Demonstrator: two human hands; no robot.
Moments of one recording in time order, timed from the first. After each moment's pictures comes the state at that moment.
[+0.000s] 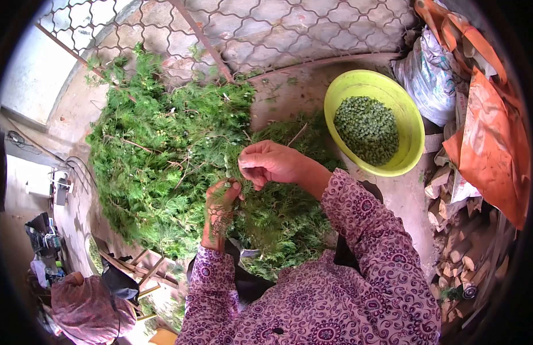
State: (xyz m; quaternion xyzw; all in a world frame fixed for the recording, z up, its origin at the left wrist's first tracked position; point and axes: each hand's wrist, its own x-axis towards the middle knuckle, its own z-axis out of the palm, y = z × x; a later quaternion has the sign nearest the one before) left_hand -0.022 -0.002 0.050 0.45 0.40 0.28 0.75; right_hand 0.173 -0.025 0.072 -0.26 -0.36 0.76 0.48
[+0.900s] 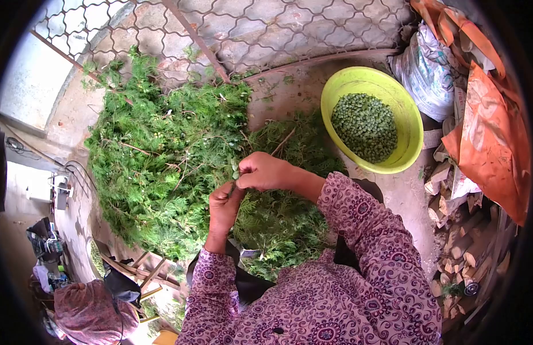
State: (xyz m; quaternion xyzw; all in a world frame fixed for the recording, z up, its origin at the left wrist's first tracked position) left_hand -0.010 -0.009 0.038 0.69 0.32 0.34 0.55; right_hand 0.164 -0.029 0.072 -0.50 -0.57 0.54 0.35
